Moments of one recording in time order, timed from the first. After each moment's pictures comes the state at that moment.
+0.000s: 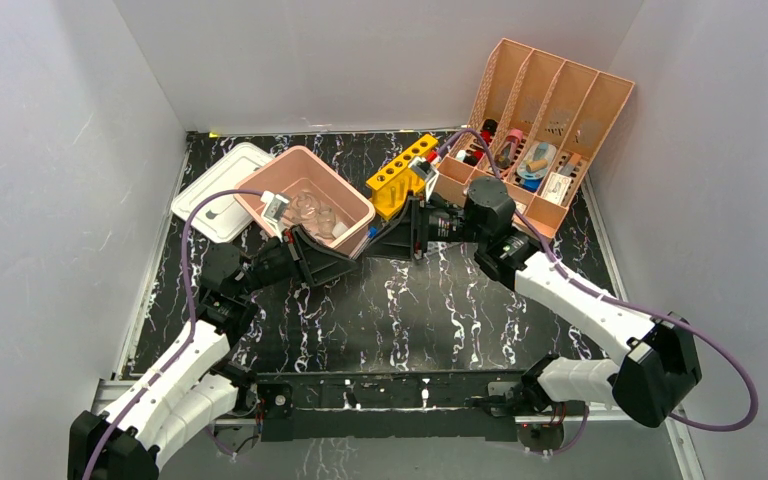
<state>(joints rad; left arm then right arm) -0.44 0.79 0.50 0.52 0.82 -1.03 0.70 1.22 0.94 0.29 -0.85 0.80</state>
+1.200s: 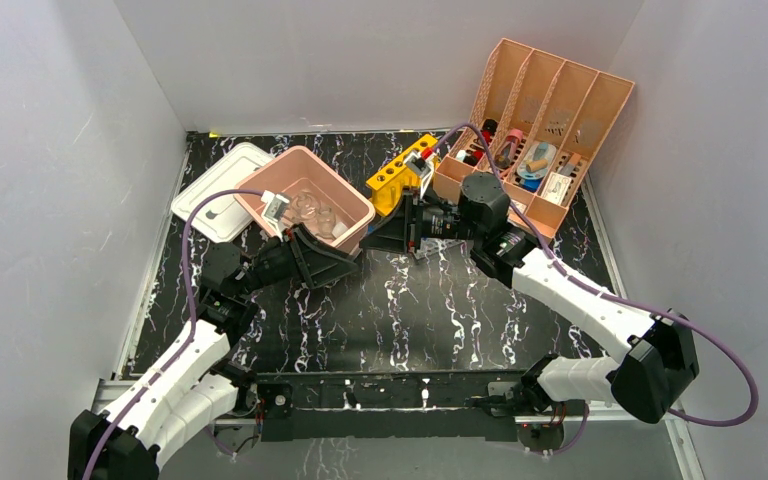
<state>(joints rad) -0.44 0.79 0.50 0.52 0.82 -1.03 0.74 1.24 1.01 0.24 -0.77 0.70</state>
